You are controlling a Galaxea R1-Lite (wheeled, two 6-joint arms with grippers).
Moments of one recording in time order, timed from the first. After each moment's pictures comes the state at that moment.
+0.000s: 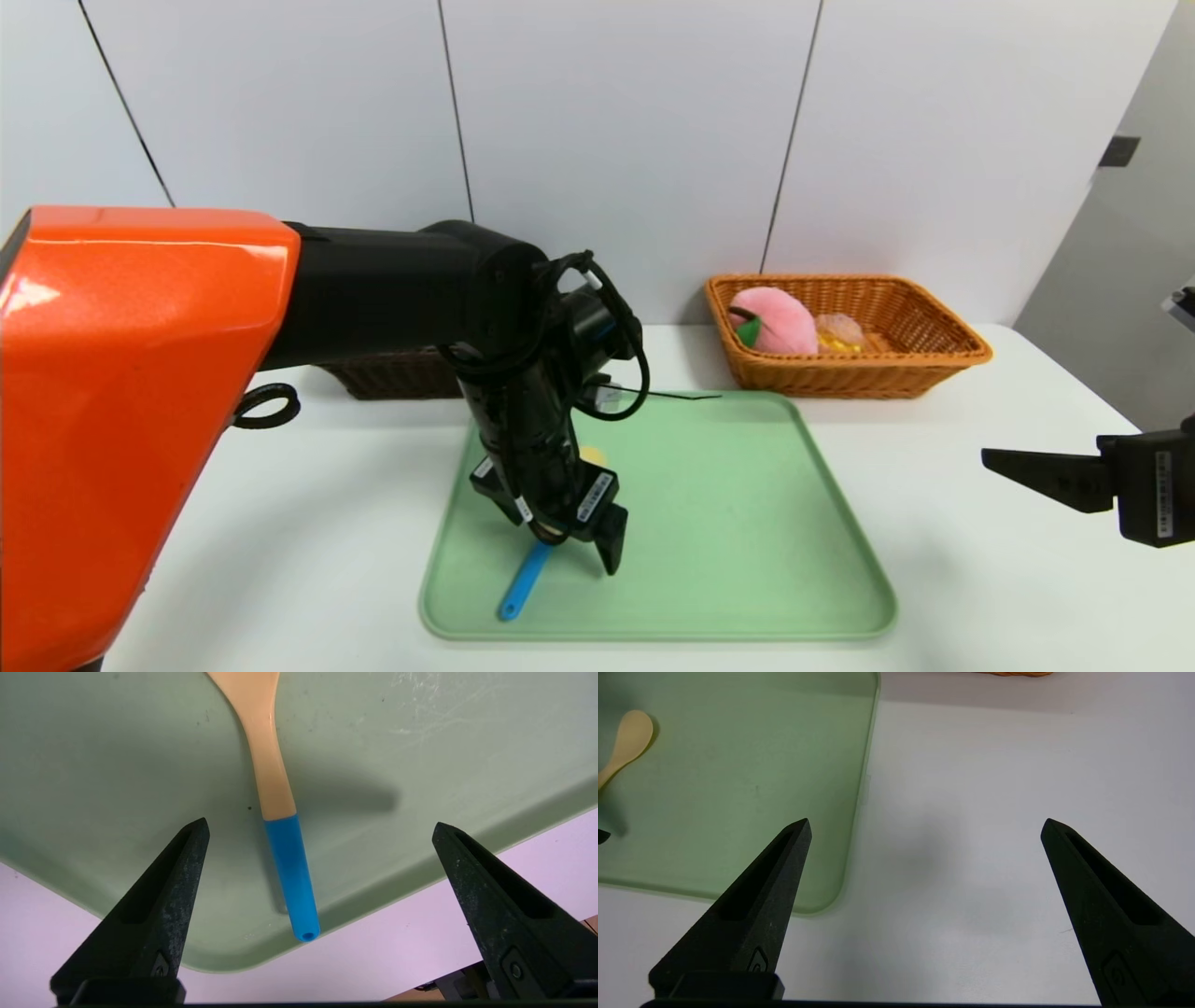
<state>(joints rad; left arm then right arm) -0.73 2.16 -1.87 1.07 -0.09 -0.22 0.25 1.12 -0.79 0.25 -0.08 0.10</state>
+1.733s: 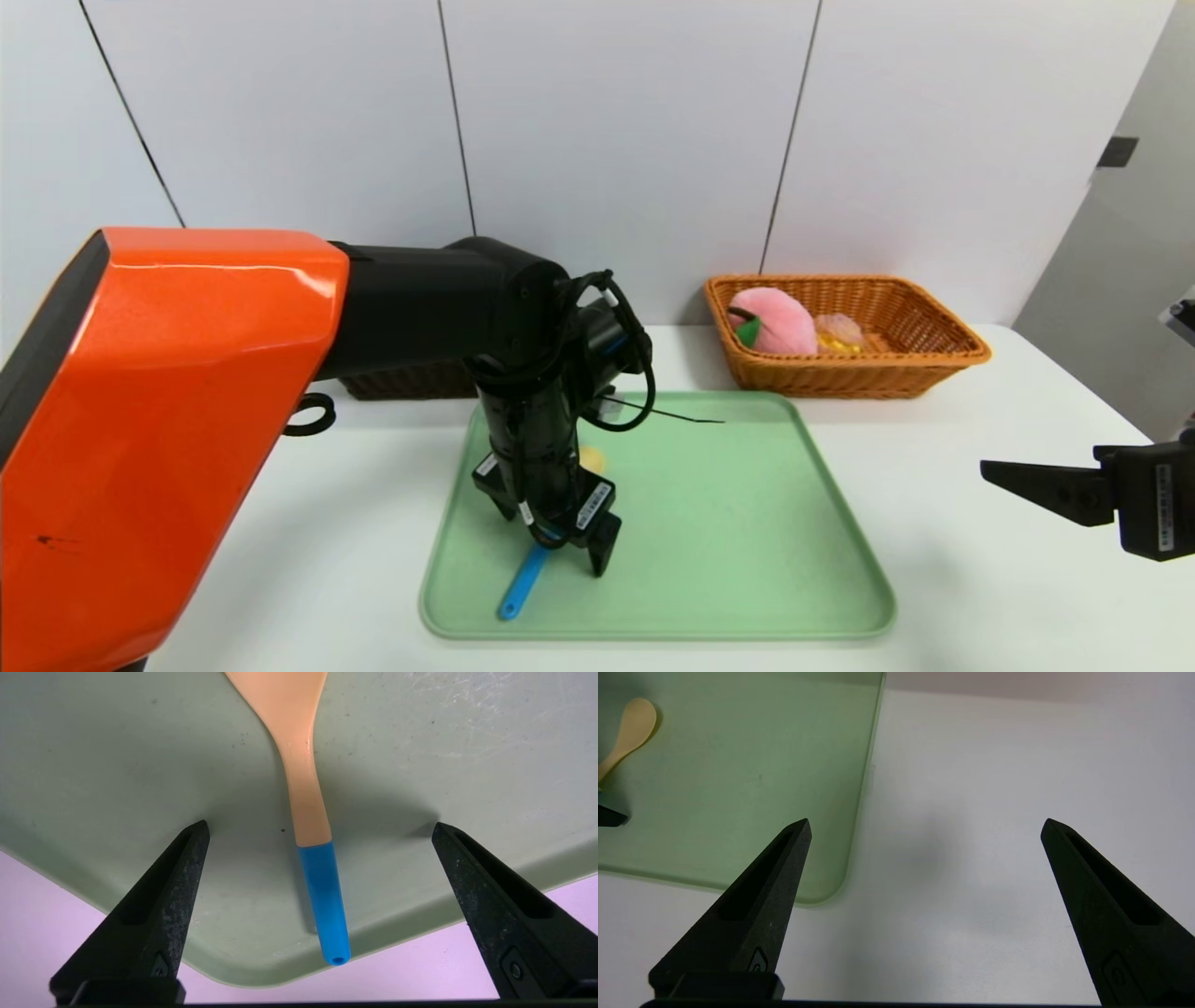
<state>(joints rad) -0.73 2.22 -1.91 1.08 0.00 -0.19 0.25 1.11 -0.77 0.25 -0.06 0.10</state>
